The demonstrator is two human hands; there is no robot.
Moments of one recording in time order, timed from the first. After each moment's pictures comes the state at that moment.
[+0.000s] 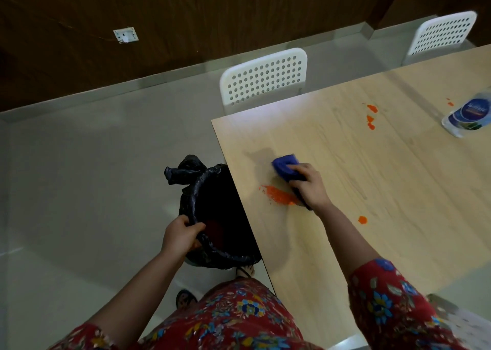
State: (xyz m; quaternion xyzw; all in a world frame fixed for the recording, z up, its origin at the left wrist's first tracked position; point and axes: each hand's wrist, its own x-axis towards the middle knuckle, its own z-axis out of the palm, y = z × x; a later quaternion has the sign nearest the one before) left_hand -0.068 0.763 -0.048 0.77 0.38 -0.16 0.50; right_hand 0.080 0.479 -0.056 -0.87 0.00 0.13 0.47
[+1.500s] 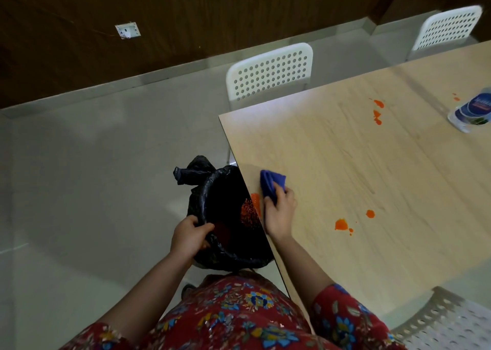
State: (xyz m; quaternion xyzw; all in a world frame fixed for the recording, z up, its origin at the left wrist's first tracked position) left_hand -0.083 0.766 -0.044 0.76 0.36 -0.16 0.52; right_hand -0.014 0.580 -0.078 -0.89 0.12 0.04 0.45
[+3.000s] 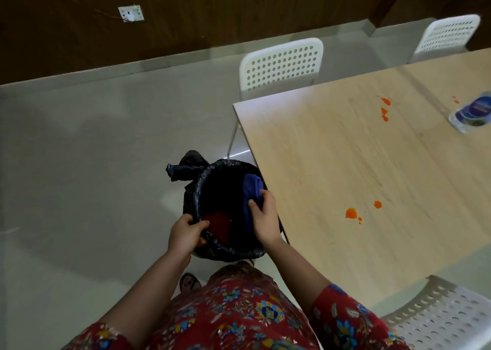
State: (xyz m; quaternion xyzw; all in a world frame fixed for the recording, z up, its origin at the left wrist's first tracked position) left_hand -0.122 0.808 -0.075 0.69 0.40 -0.14 0.59; right_hand -0.065 0.633 -0.071 -0.85 0.07 0.15 0.50
